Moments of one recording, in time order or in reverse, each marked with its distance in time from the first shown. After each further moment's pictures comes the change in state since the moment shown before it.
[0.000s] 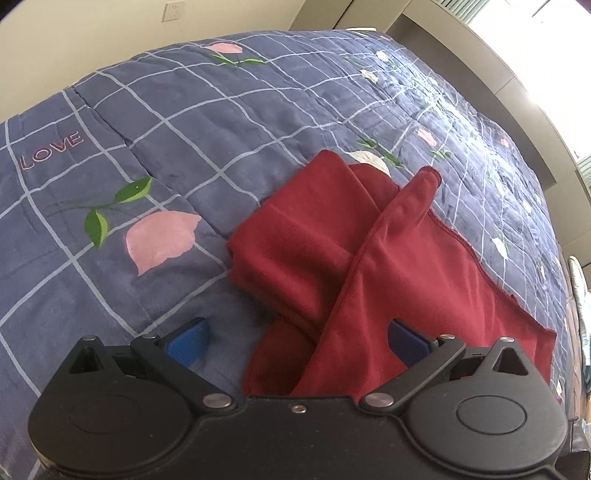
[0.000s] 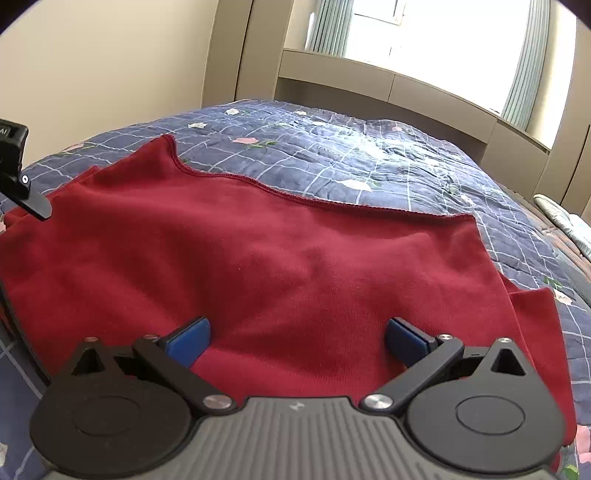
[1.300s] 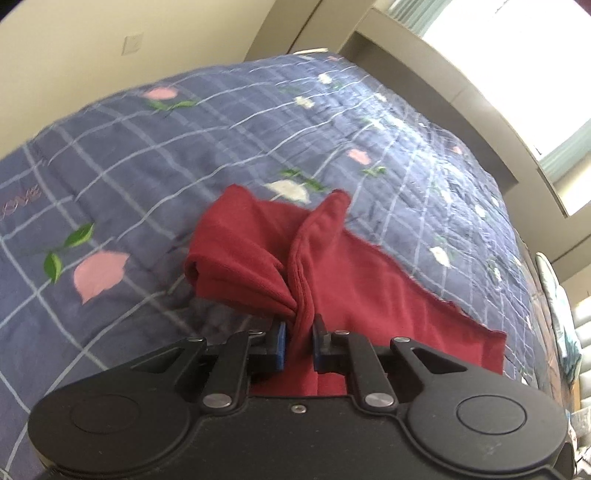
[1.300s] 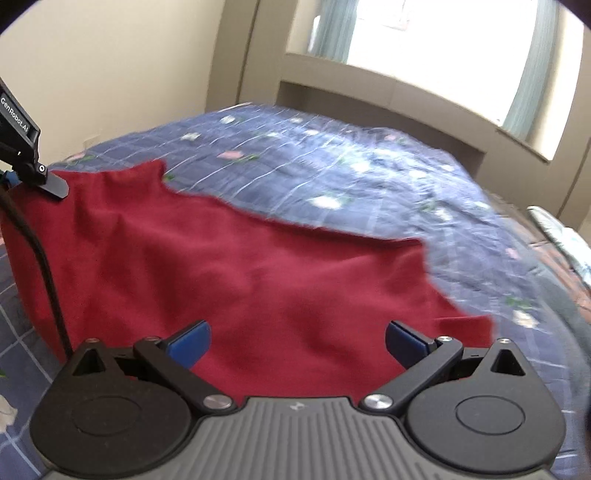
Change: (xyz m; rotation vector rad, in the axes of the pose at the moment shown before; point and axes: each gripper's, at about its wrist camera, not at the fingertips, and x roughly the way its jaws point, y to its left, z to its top) left arm -0.039 -0.062 0.002 0.084 -0.073 -0.104; right arm -0.045 -0.056 0.022 -0.028 0.005 -0.003
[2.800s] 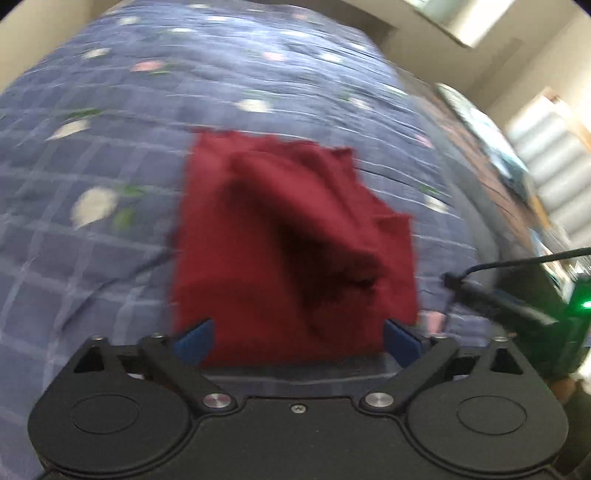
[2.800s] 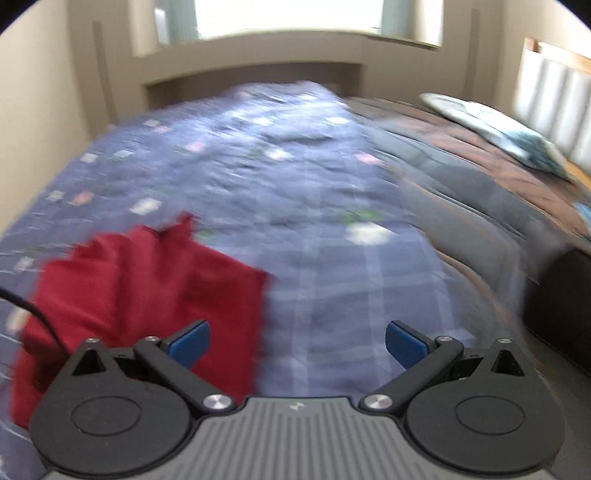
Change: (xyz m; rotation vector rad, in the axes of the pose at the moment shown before) left arm -0.014 -0.164 -0.108 0.390 0.290 -0.124; right arm -0.014 -0.190 -0.023 0.412 0.120 -0.062
